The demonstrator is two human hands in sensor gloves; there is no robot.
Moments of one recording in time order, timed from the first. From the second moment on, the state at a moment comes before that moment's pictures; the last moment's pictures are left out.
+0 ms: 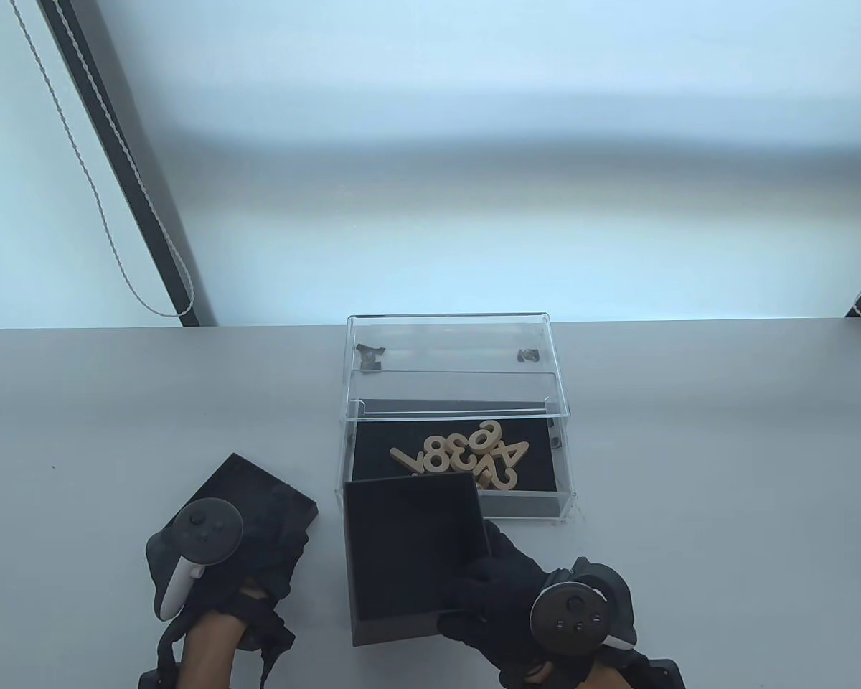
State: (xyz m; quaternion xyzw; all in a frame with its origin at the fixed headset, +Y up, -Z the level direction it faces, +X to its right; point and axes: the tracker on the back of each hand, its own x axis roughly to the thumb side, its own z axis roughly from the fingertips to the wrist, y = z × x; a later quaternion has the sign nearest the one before) left_hand -0.262 -0.736 -0.297 -0.07 0.01 0.37 0.92; right_hand 0.097 -0.678 -0.231 0.37 -0.08 0.87 0.33
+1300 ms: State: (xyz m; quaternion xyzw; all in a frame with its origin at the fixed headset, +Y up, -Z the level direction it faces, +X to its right) left_hand -0.269 -0.775 -0.307 -0.16 0.09 0.24 0.95; right_hand 0.087 -0.705 -0.240 0.36 -0.01 0.87 0.35
